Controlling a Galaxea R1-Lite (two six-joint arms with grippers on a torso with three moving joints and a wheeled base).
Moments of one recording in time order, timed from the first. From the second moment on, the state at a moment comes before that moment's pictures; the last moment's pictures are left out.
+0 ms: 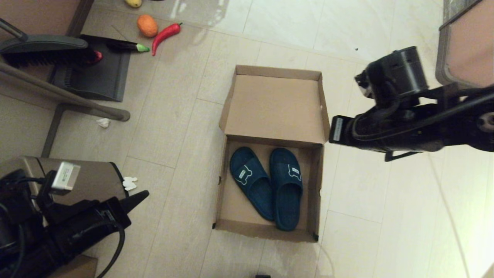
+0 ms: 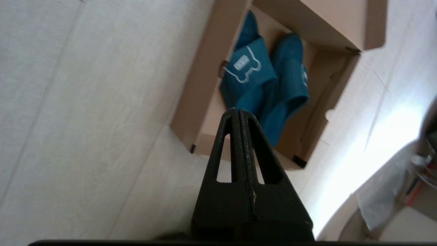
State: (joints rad) left arm -0.15 1.43 -0.20 -1.04 -0.21 -0.39; right arm 0.50 1.70 -1.39 0.21 -0.34 0.49
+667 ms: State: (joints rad) left arm -0.08 1.50 -0.29 -1.03 -0.39 -0.34; right arm 0.29 1.57 -1.36 0.37 -0.08 0.59
